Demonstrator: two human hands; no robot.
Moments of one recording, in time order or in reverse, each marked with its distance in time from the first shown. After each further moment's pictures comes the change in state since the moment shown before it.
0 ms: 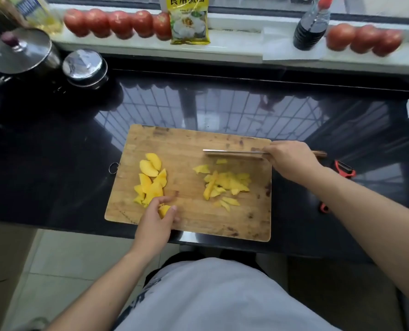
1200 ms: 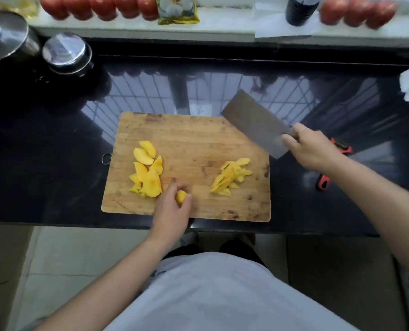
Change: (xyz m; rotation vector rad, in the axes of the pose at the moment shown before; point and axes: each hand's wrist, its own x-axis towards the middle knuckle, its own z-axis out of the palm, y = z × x) left_hand -0.008 0.007 0.025 0.177 0.001 0.230; right_hand -0.047 0.004 -0.016 0.419 -0.164 0.505
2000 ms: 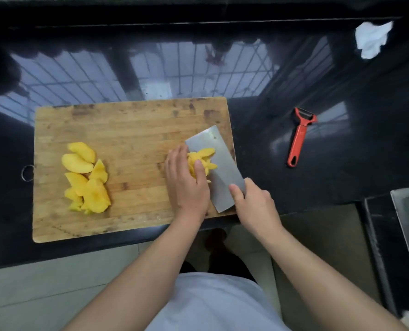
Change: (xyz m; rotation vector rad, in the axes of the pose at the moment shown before) left_hand 0.049 0.036 0.143 -0.011 0.144 0.229; right_hand -0.100 -0.015 0.128 0.313 -0.068 0.456
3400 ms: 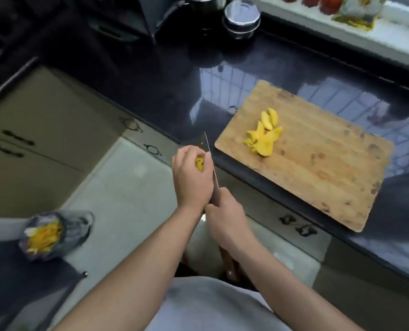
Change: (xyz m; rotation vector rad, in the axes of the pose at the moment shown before) left_hand -0.139 -0.103 -0.277 -0.012 0.656 -0.220; right_hand -0.261 -0.148 0.149 -0.043 -0.545 -0.502
